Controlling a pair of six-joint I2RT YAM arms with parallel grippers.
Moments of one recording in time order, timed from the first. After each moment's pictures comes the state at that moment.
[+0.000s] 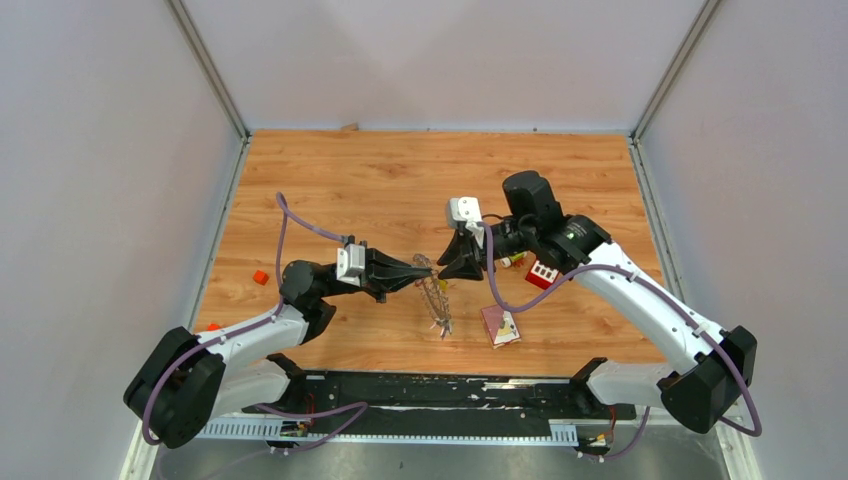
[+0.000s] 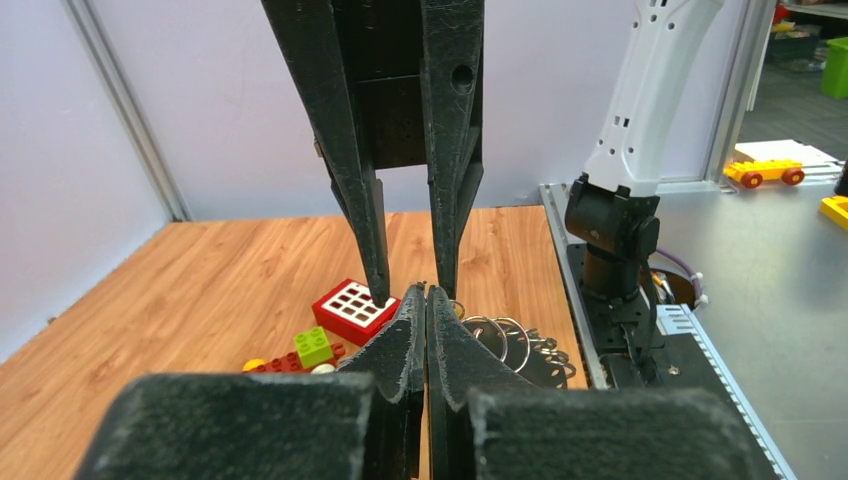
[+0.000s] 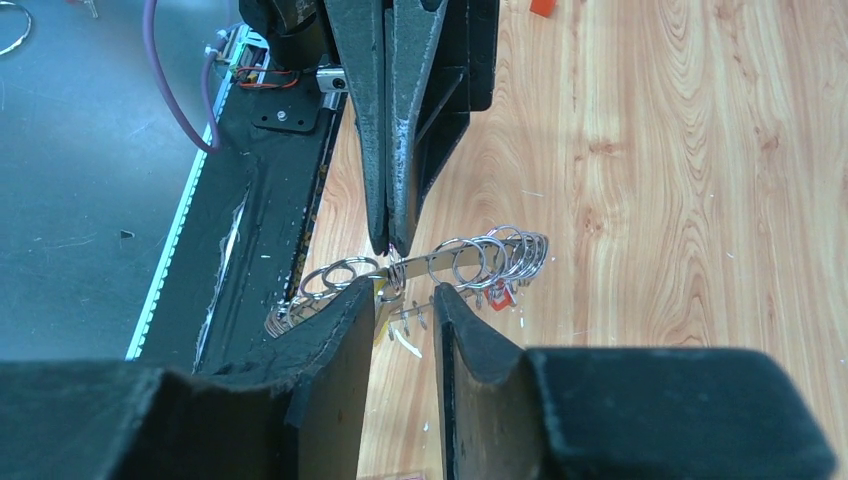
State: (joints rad) left arm -0.63 1.11 0.34 1.26 0.86 -0.26; right arm 0.67 1.24 1.19 -0.54 -0.93 -0.54
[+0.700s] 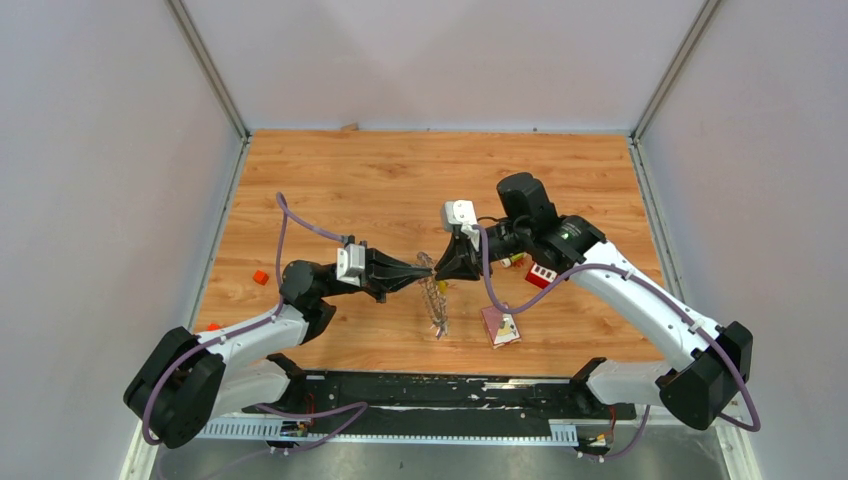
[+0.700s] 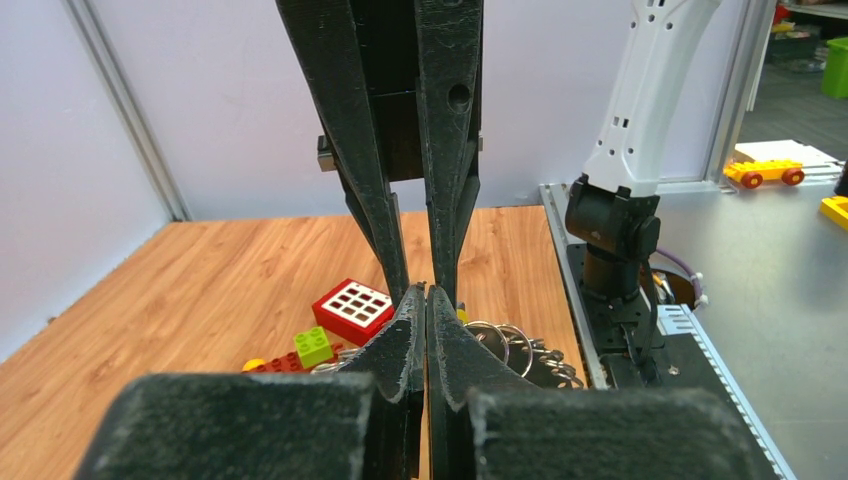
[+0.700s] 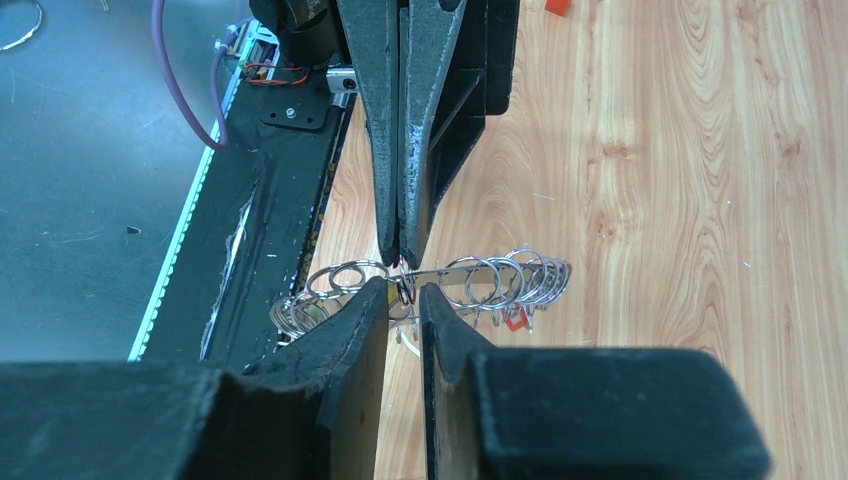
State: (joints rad) left arm -0.63 1.11 0.34 1.26 0.86 -0.26; right arm 0.69 1.26 1.19 -0.54 -0.93 -0.54
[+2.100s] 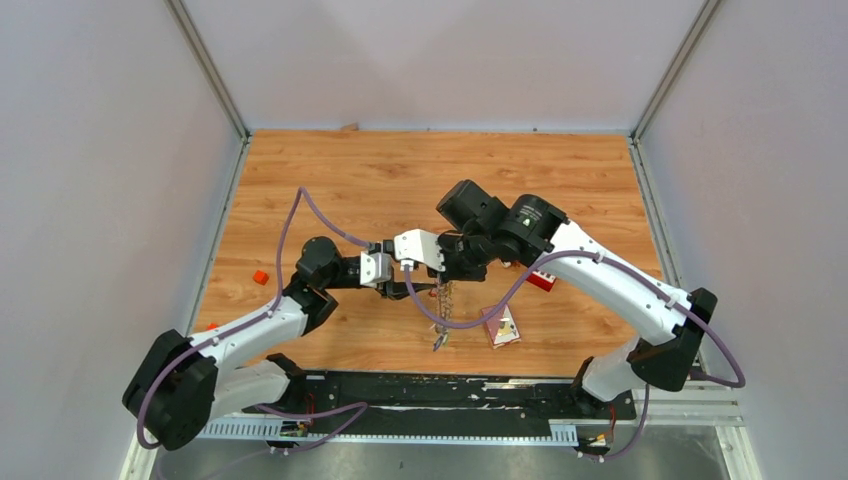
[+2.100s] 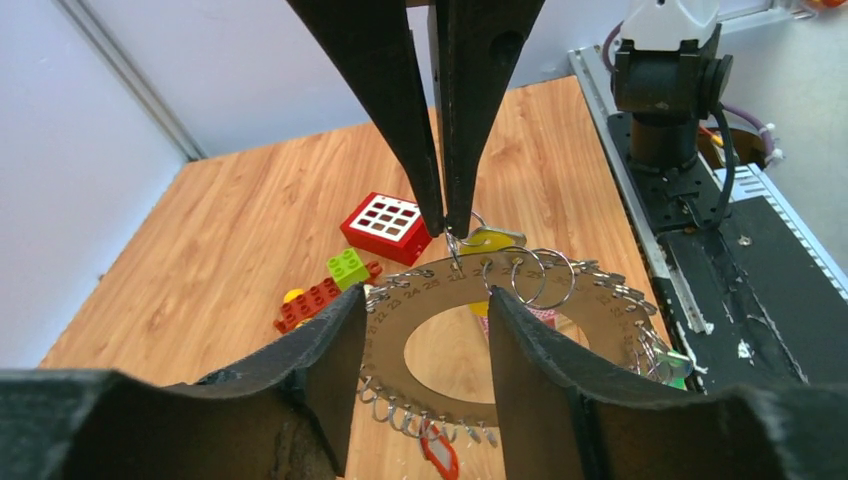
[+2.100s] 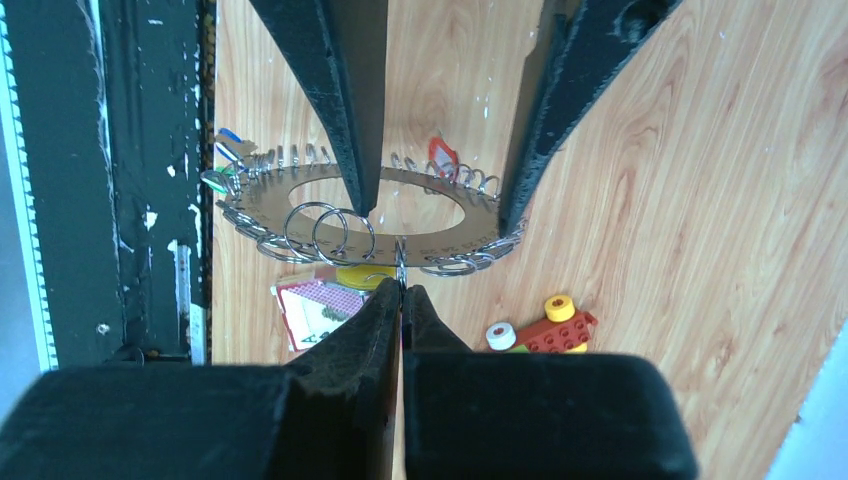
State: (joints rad) left arm -0.63 1.09 0.45 0.76 0.92 0.20; right arm 0.97 1.48 1.63 -1.17 -0.24 -0.73
